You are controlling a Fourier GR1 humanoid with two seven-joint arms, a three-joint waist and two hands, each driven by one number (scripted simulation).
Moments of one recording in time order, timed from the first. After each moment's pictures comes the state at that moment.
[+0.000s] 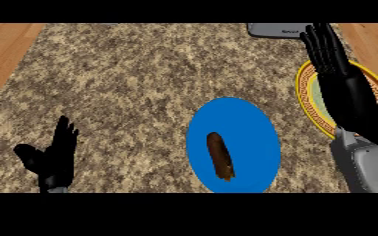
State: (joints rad) left arm 0.07 0.28 -0.09 -1.31 0.42 0.41 -0.08; right arm -0.32 -0.34 0.07 -1.65 -0.15 0.00 -0.20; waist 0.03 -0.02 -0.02
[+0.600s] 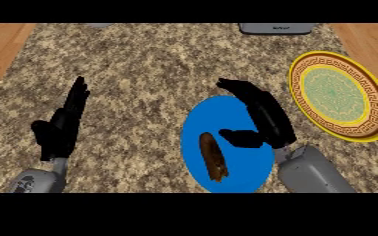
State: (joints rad) left arm -0.11 0.41 -0.22 -1.39 0.25 0.32 -0.08; right arm -0.34 -0.31 0.49 -1.49 0.49 -0.22 0.04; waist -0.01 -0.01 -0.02
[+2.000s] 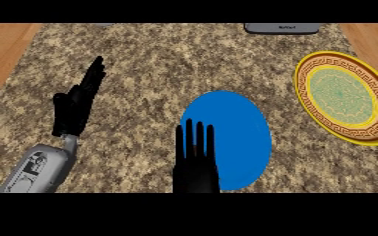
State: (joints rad) left arm -0.28 0.41 -0.26 -1.39 0.19 0.27 0.05; right arm -0.32 -0.02 1.03 -1.62 1.33 0.28 1.10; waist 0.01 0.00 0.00
